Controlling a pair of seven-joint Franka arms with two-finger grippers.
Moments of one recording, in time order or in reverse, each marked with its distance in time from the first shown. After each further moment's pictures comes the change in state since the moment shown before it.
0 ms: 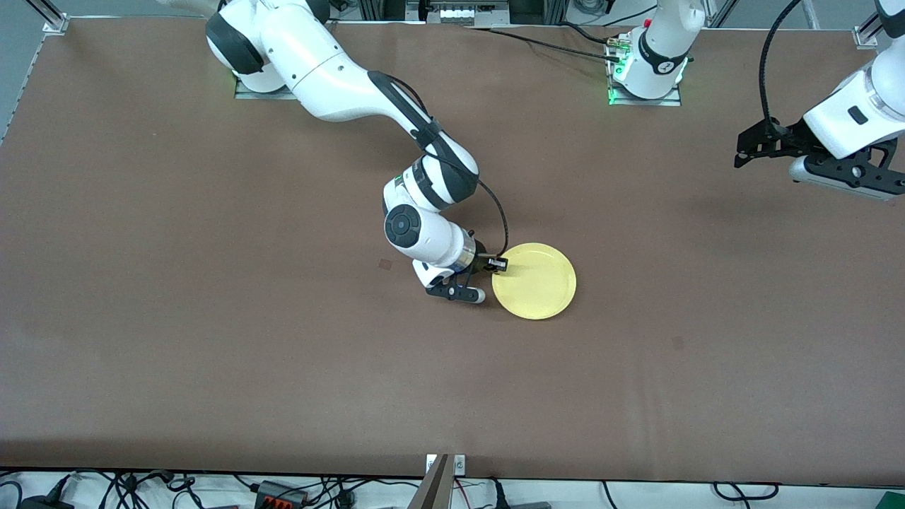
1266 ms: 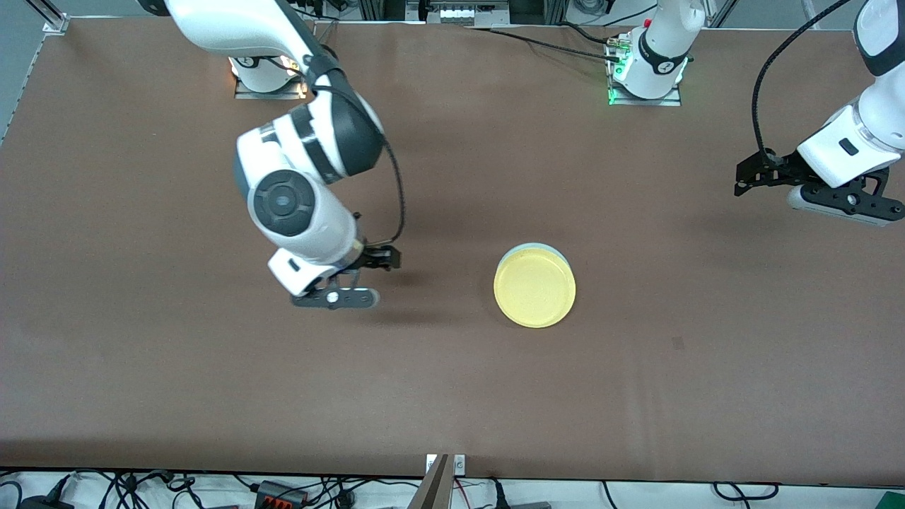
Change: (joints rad) left arm 0.019 0.023 0.001 -0.059 0.016 0.148 0.007; right arm -0.157 -0.359 -0.203 0.068 -0.383 -0.756 -0.168
